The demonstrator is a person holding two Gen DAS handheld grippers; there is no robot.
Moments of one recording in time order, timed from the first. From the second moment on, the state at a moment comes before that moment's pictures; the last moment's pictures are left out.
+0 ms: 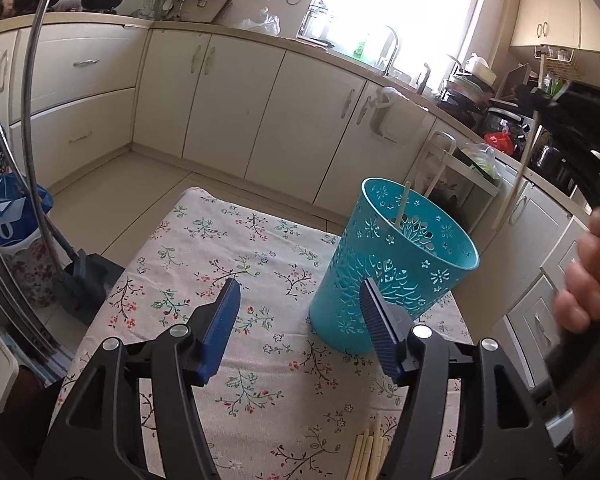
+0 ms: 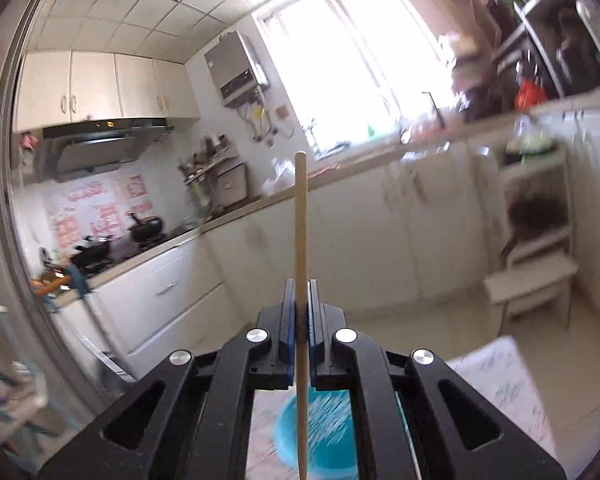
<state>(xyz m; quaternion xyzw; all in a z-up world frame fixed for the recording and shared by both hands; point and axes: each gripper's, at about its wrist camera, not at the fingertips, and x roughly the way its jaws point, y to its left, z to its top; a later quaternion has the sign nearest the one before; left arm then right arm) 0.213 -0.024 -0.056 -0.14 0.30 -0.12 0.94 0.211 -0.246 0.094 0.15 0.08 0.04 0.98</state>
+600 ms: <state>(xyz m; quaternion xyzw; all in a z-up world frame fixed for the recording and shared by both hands) 0.278 -0.021 -0.067 -0.17 0.30 -0.05 0.94 0.274 -0.365 -0.047 0.31 0.28 -0.06 0.91</state>
